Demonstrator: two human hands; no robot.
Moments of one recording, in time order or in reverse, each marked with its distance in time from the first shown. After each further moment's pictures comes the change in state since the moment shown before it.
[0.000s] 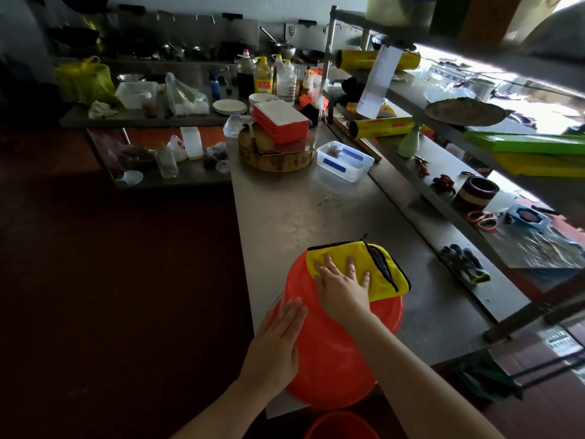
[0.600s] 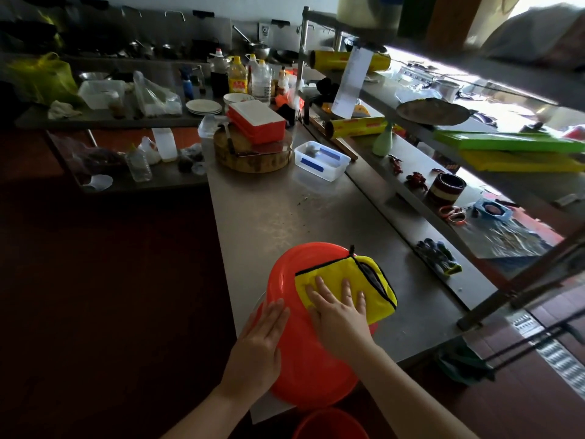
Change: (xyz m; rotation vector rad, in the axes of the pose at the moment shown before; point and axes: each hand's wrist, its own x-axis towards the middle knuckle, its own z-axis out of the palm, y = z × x) left_hand 0.003 -0.006 0.006 -0.053 0.030 0.042; right_hand -0.054 0.030 0.018 -0.066 0.011 -0.011
